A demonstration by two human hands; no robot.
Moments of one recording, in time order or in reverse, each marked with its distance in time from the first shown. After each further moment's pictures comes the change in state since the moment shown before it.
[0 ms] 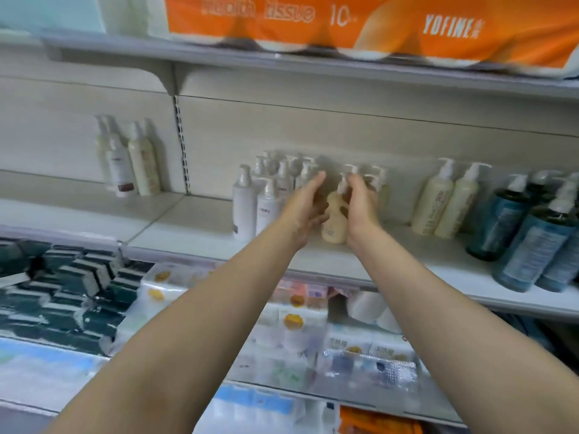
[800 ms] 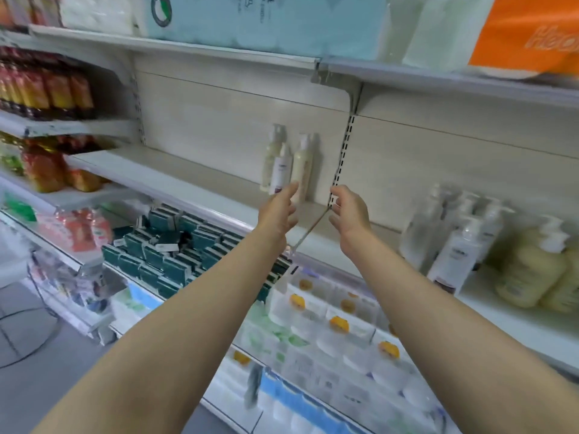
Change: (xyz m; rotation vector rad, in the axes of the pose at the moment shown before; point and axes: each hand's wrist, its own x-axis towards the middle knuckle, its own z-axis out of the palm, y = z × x) left_hand -0.072 0.113 -0.344 -0.036 0.506 0.190; right_hand -0.130 0.067 0.311 -0.121 -0.478 0.124
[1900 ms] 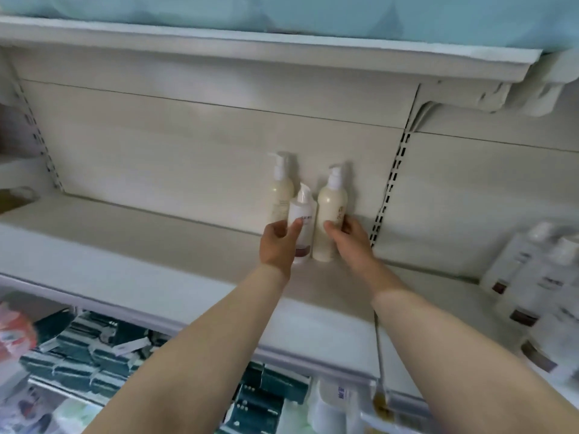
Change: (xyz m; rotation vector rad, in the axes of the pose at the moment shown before) left_hand 0.308 -0.005 -0.053 0.273 -0.028 0.040; right_hand 0.249 0.065 0.128 -0.216 0.147 -0.094
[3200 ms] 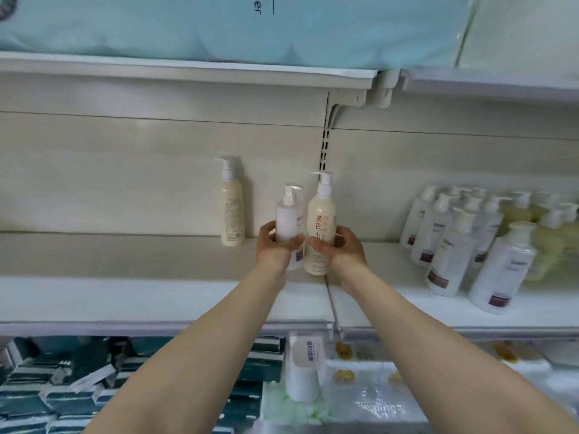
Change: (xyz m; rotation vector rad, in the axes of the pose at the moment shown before) left_hand -0.078 0.000 0.020 -0.103 -0.279 -0.026; right_hand -0.098 0.013 -0.055 0.147 0.229 0.065
